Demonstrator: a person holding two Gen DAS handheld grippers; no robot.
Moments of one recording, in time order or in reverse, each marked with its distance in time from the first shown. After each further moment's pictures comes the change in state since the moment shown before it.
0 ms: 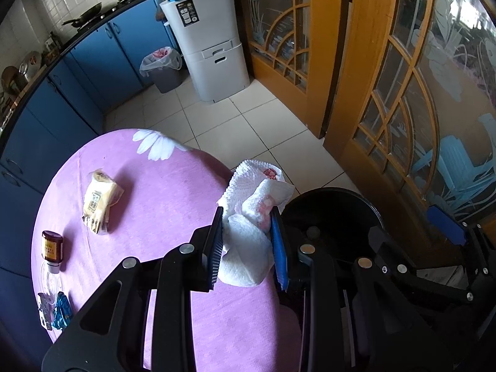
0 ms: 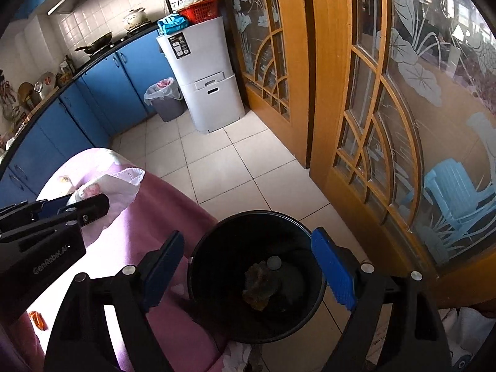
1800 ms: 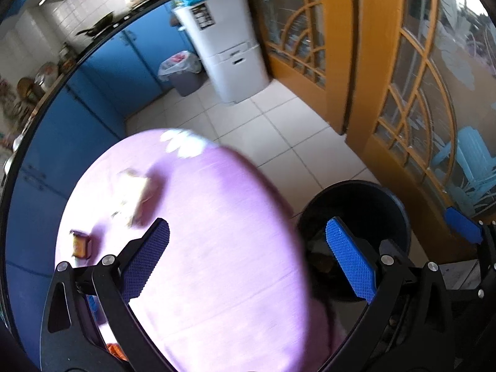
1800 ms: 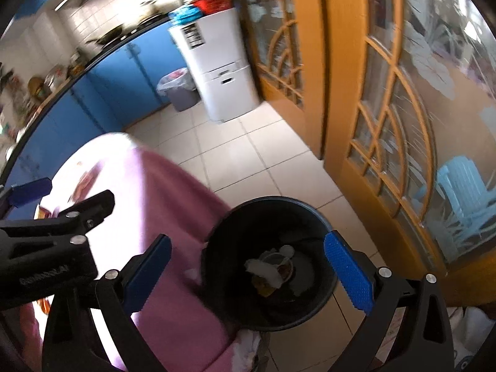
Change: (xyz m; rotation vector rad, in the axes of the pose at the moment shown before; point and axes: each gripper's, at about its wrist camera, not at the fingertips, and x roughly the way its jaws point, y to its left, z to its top) left arm -0.018 0.022 -0.015 0.013 -0.004 0.125; right arm -0.005 0.021 -0.013 -0.053 0.042 0.072
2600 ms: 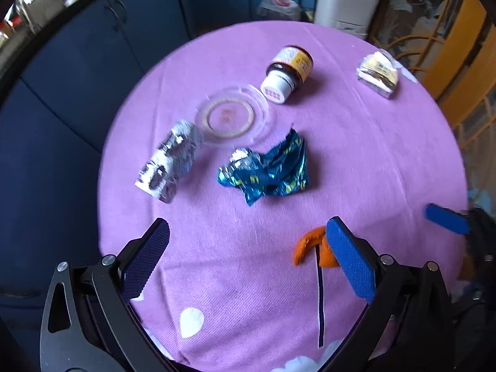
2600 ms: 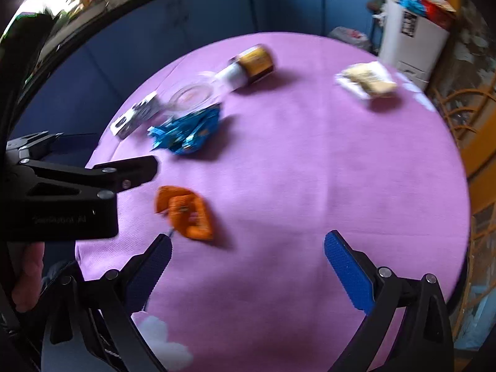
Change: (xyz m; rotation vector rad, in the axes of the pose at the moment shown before) left arm -0.007 0.285 -0.218 -0.439 0.176 -0.054; right arm 0.003 0.302 -0.123 -0.627 0.255 0.307
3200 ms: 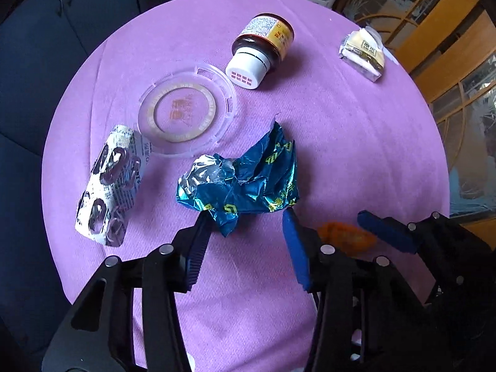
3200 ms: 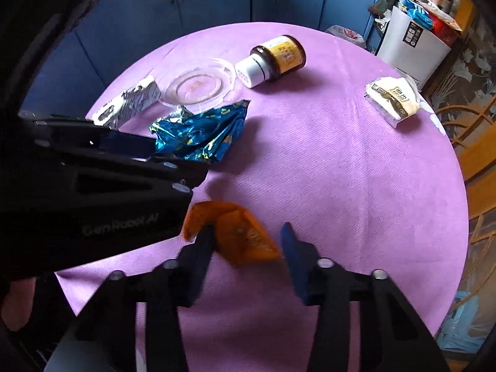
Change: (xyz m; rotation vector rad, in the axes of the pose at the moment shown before) left arm 0.052 -0.005 0.033 0.073 0.127 -0.187; right arm 0.037 0.030 0.025 -0.031 0.050 -0.140
